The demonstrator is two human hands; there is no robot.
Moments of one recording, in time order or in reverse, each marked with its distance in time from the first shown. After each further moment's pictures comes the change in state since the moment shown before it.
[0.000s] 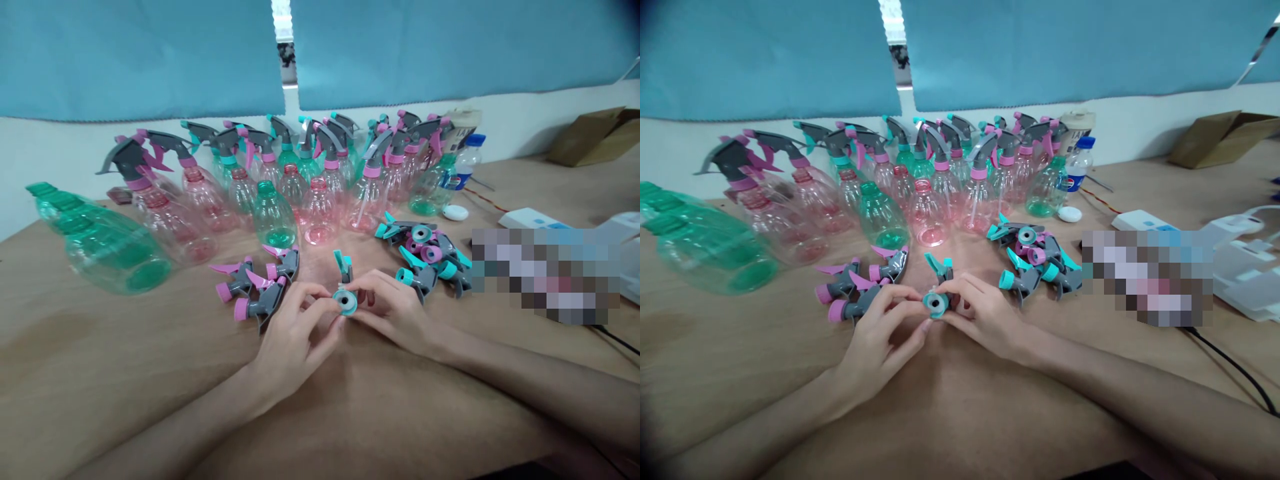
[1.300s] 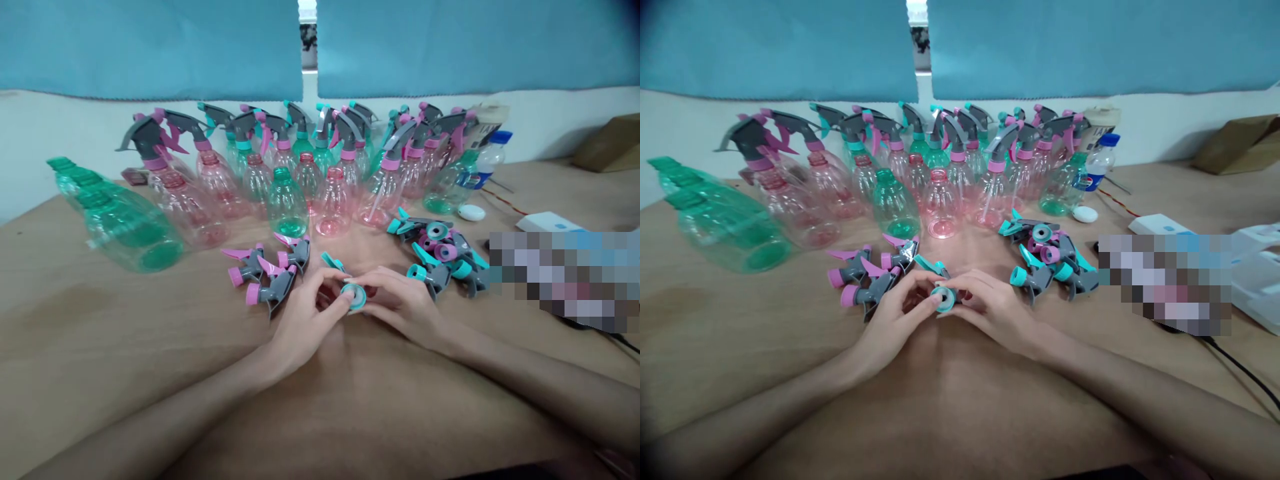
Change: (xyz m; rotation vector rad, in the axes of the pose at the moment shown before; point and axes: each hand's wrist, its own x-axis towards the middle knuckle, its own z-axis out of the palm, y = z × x) left_hand 0.009 0.001 0.007 -0.515 -0.096 -0.492; right_hand 0.002 0.001 -0.002 0.031 -0.077 -0.041
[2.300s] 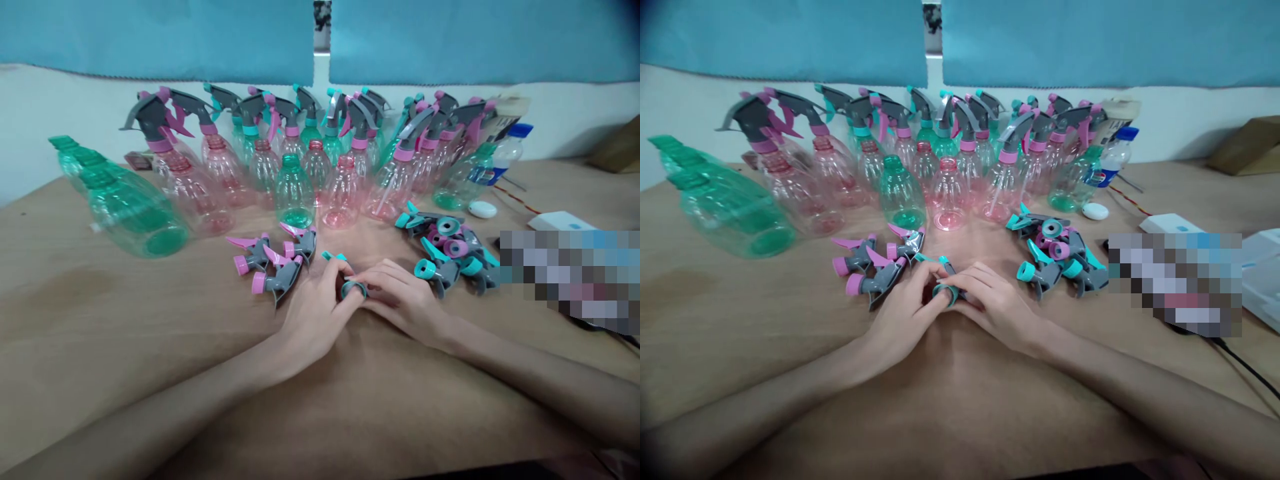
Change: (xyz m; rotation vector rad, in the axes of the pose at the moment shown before) left_hand -0.002 0.006 0.006 0.364 0.037 -0.021; right_hand 0.002 -0.001 0.005 -0.110 -0.022 -0.112
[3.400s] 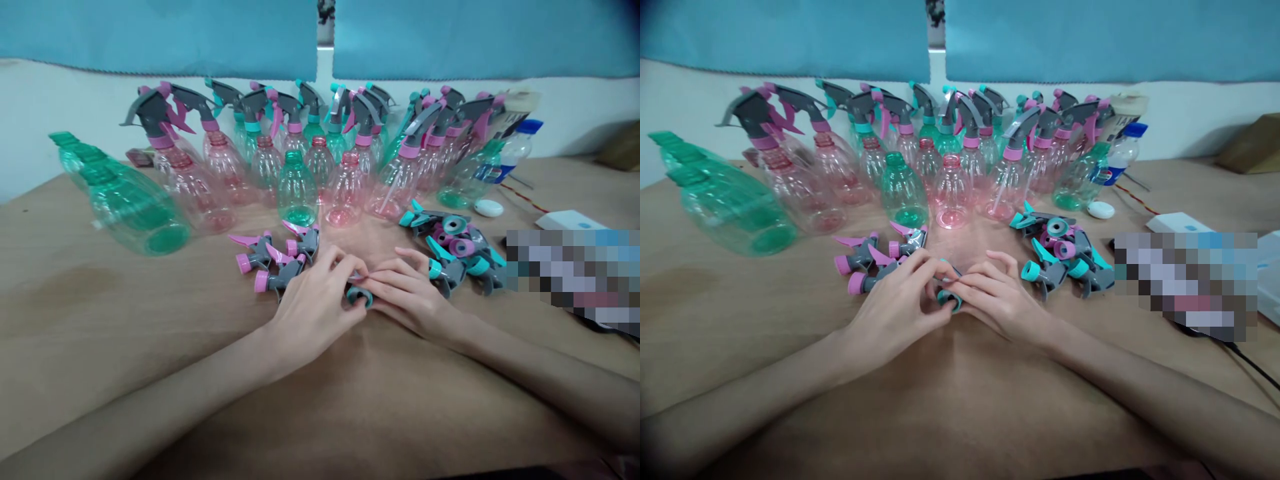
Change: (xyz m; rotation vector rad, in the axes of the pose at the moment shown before) left_hand 0.004 0.005 -0.017 0.282 -0.032 0.218; right_hand -0.004 0.007 -0.004 -0.303 -0.009 -0.170
